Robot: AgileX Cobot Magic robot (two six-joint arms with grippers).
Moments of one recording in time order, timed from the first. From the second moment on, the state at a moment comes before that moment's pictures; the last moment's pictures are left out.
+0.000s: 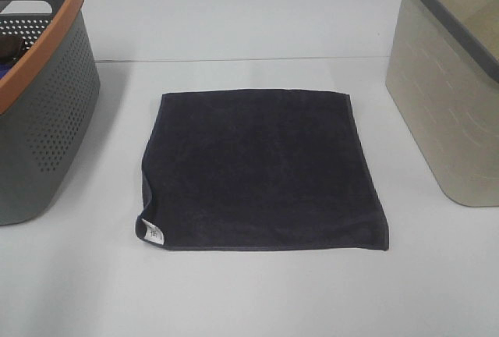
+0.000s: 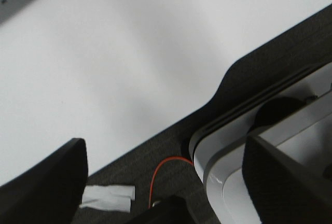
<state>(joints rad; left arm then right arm) -0.49 0.73 -0.58 -0.04 1.08 0.00 0.37 0.50 -0.55 -0.04 1.19 0.07</state>
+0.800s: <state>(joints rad) -0.49 0.54 -0.51 -0.14 1.04 0.16 0.37 0.10 -0.51 0.05 1.09 -0.09</state>
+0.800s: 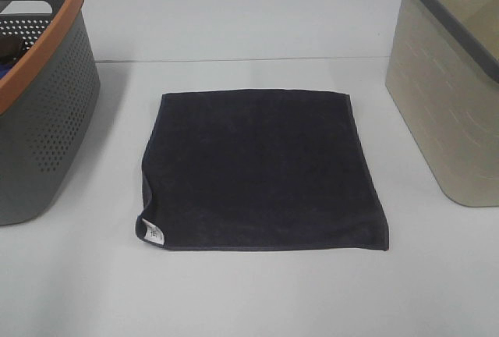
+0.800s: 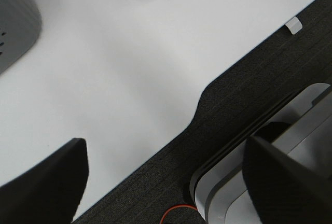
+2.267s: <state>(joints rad) -0.11 0.30 -0.51 -0.14 1.04 0.18 0.19 0.10 -0.50 0.06 1.07 -0.09</state>
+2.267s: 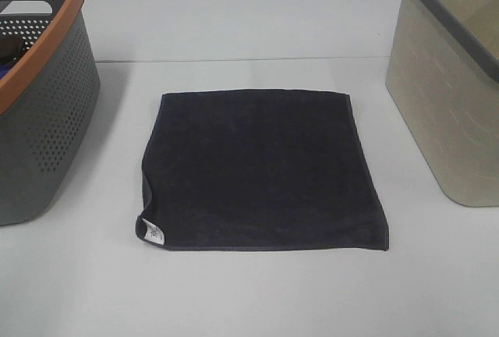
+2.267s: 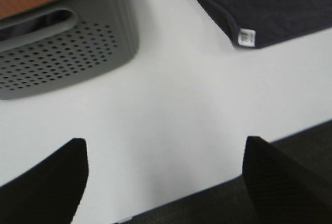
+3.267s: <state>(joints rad) -0.02 0.00 -0.51 -0.14 1.05 0.18 -0.03 0.00 -0.50 0.06 1.07 -0.09</state>
